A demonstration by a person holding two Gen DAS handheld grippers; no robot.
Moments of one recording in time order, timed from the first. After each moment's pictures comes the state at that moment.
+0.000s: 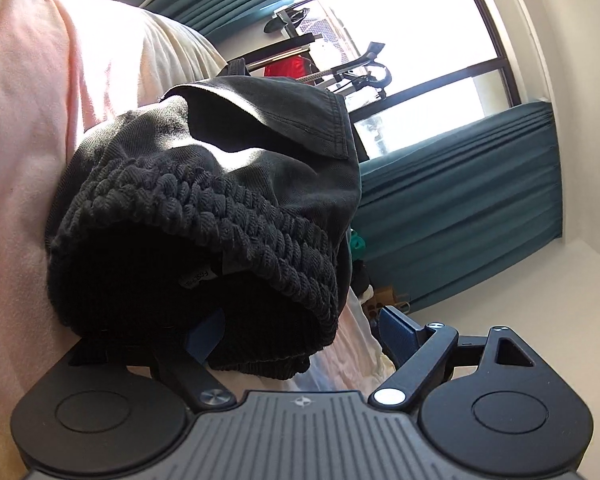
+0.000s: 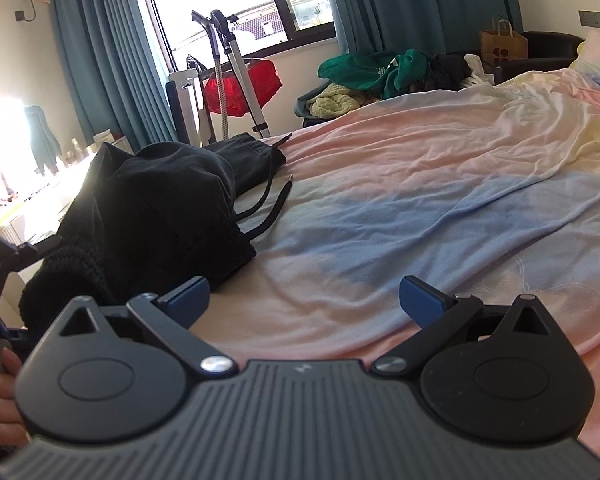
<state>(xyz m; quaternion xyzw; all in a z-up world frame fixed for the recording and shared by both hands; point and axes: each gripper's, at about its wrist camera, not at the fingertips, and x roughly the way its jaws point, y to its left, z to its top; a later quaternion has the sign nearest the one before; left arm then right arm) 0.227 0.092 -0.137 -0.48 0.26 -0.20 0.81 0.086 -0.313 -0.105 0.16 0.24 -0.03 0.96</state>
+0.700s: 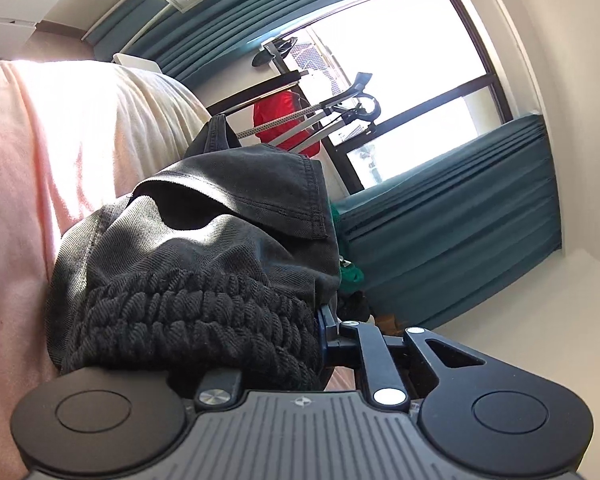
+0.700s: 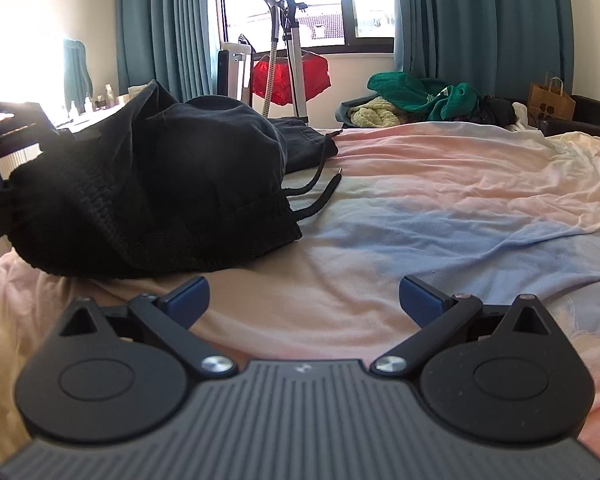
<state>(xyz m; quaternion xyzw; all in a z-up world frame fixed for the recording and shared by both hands) 0.252 0.131 -0.094 -0.45 0.22 -0.19 0.84 0.106 -0.261 -0.122 0.05 0.23 0.01 0.97</state>
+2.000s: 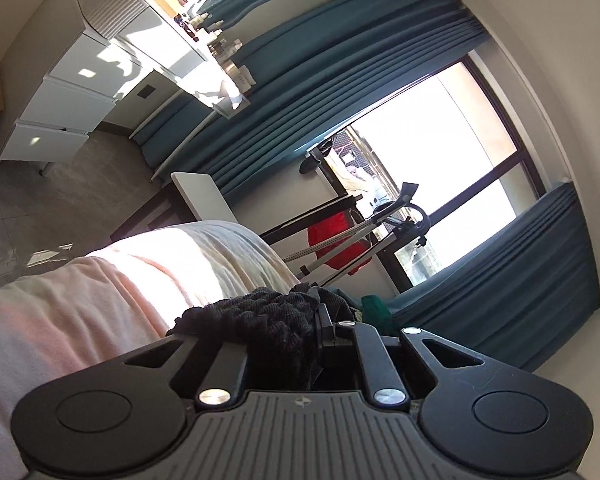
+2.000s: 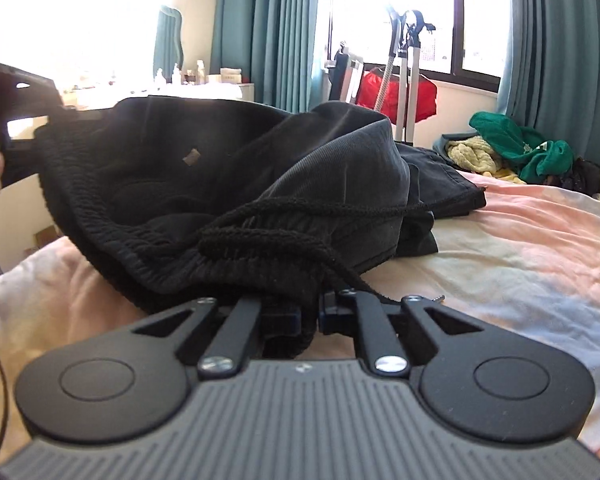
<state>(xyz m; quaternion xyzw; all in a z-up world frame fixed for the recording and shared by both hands) 0.219 0.306 -0.047 -0.43 0.14 -0.07 0.89 0.132 -0.112 -0.097 -0.04 0.20 0.14 0.97</state>
